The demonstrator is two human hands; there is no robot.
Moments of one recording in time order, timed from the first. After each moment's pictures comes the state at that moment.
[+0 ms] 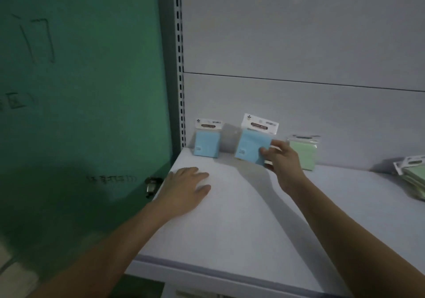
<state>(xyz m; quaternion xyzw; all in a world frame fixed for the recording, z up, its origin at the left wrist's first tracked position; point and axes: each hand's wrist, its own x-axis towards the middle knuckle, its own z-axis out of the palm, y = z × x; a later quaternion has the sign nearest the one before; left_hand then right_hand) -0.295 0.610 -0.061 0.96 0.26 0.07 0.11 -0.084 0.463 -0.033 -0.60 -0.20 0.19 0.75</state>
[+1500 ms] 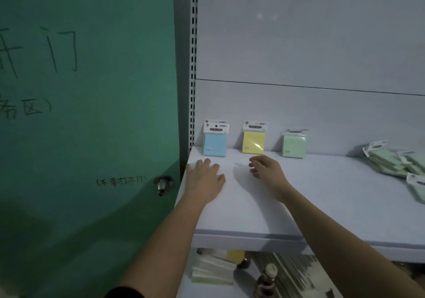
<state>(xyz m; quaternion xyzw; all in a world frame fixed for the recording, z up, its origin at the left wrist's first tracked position) -0.308 0.599 -0.060 0.96 0.25 0.12 0.00 -0.180 0.452 -0.054 -0.77 -0.25 0.10 0.58</state>
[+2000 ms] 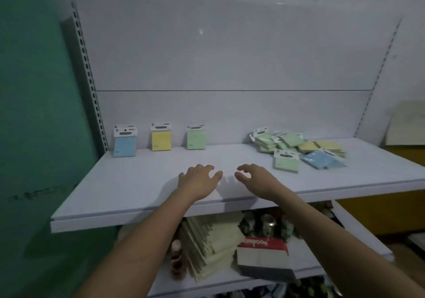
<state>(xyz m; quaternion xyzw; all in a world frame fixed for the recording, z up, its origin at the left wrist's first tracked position) -0.243 0.304 -0.016 0.97 0.19 0.05 0.15 -0.148 0.134 -0.025 -0.92 -0.31 0.02 0.26</state>
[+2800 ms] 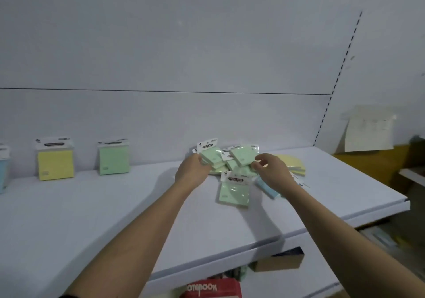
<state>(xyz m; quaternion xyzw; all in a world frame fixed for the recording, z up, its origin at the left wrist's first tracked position) 0.024 0.226 -0.016 0.90 0.19 0.11 0.38 0.080 0.016 -0.012 -0.92 -0.13 -0.07 0.37</state>
